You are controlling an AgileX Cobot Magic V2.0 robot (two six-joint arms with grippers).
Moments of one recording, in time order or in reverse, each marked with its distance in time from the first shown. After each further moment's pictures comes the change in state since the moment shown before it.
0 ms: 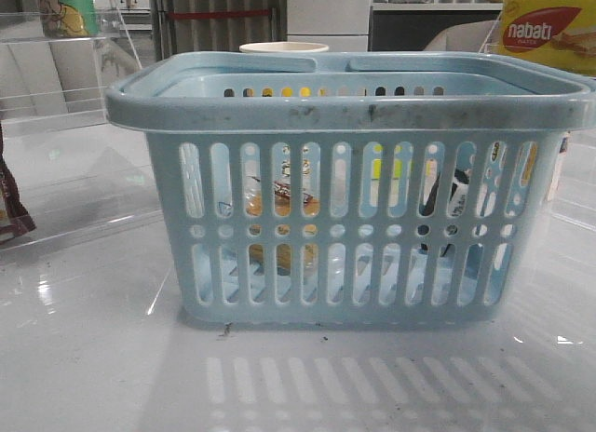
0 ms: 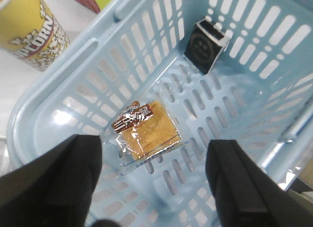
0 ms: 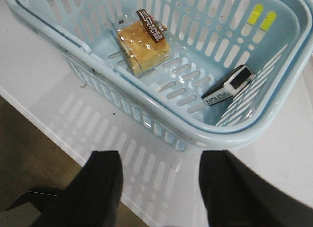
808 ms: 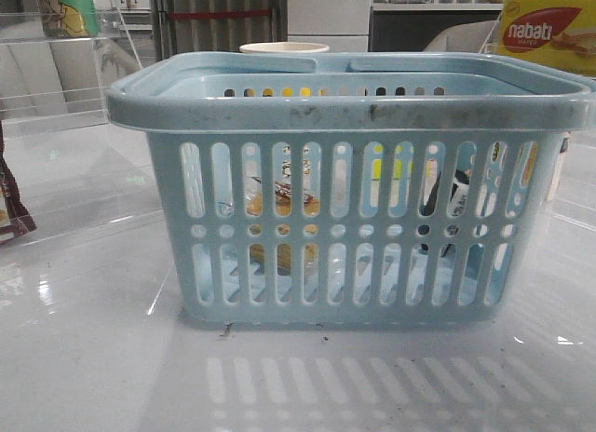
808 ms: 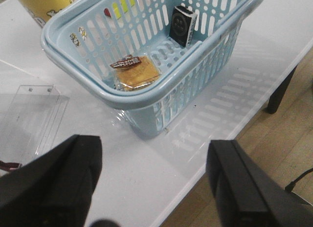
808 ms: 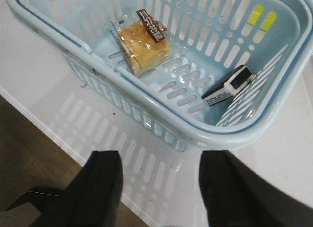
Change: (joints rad) left arm -0.001 -0.869 0.761 -0.004 -0.127 -0.023; right arm 0.000 0.000 0.000 0.000 0.000 0.000
